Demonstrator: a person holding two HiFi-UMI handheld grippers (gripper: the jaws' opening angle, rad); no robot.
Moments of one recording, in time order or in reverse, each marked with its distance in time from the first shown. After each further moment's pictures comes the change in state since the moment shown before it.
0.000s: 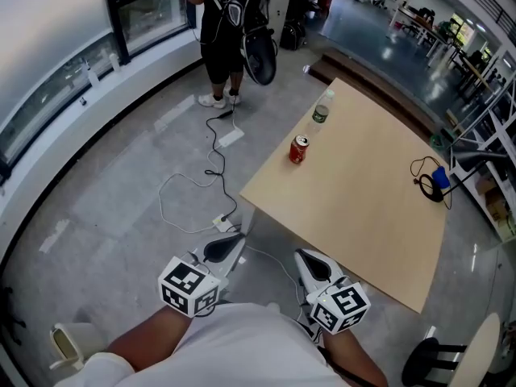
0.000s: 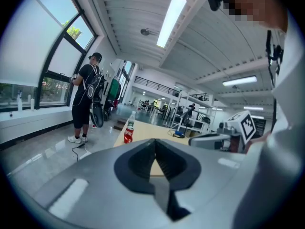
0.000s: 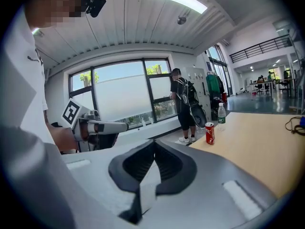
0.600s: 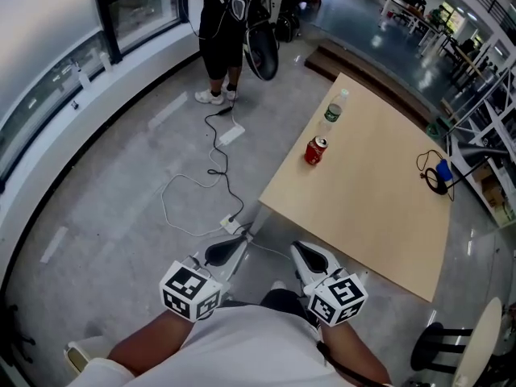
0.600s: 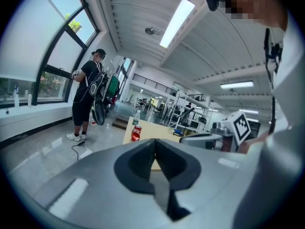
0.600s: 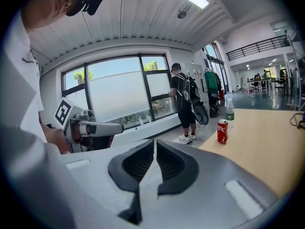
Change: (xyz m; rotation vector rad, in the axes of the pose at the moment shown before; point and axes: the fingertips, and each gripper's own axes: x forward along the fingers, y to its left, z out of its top) left arm -0.038 0.066 0.005 -0.030 0.027 -0.054; right arm 0.082 0.043 0.009 0.029 0.035 -0.045
